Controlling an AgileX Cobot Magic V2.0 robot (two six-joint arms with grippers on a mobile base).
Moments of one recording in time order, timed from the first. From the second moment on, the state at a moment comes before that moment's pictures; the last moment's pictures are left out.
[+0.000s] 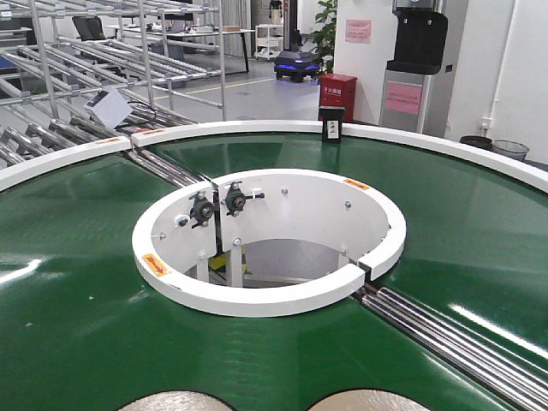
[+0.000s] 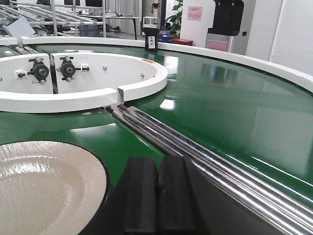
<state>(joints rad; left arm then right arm) -0.08 -0.01 0.03 -0.03 0.24 -0.04 0.03 -0.01 0.03 -0.09 0.14 -0.01</state>
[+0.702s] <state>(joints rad) -0.08 -0.01 0.03 -0.03 0.10 -0.04 0.03 -0.01 0.03 -0.09 0.14 -0.01</state>
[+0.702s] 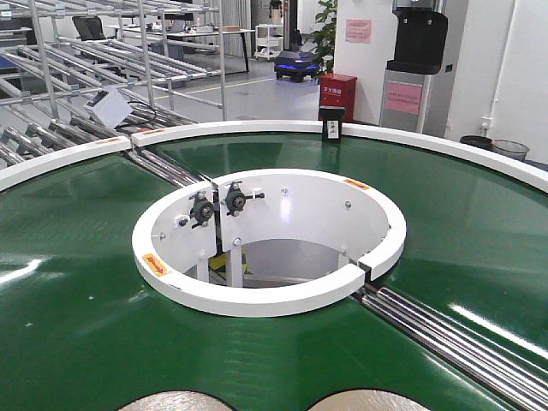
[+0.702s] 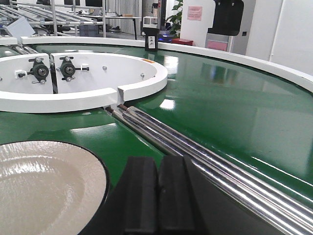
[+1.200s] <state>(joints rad) -0.08 -0.01 -0.02 -0.03 -0.13 -0.04 0.03 -0.01 0.02 -0.07 -0.15 -0.01</state>
